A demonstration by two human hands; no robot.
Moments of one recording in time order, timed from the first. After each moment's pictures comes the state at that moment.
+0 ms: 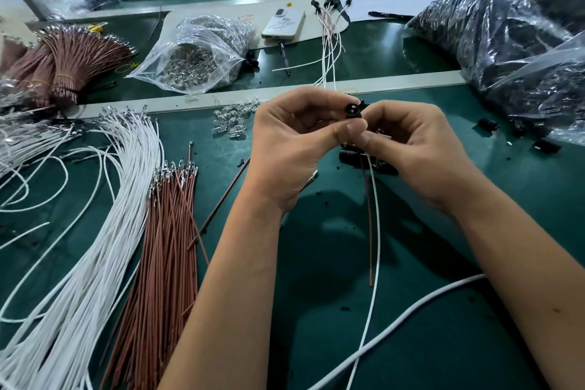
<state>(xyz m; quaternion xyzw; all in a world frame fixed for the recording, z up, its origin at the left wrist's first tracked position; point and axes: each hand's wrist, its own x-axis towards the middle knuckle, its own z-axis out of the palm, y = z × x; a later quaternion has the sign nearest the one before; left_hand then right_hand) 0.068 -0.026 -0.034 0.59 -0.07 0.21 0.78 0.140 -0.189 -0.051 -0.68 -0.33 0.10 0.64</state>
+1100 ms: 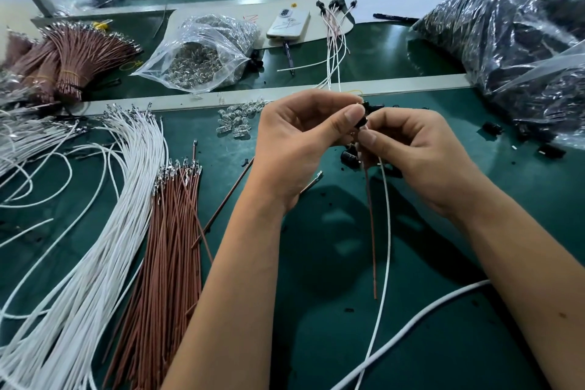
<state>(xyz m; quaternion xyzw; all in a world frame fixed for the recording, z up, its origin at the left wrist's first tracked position) 0.068 -0.023 -0.033 0.61 -0.02 0.20 0.77 0.138 -0.186 -0.048 -0.67 -0.33 0.14 0.65</state>
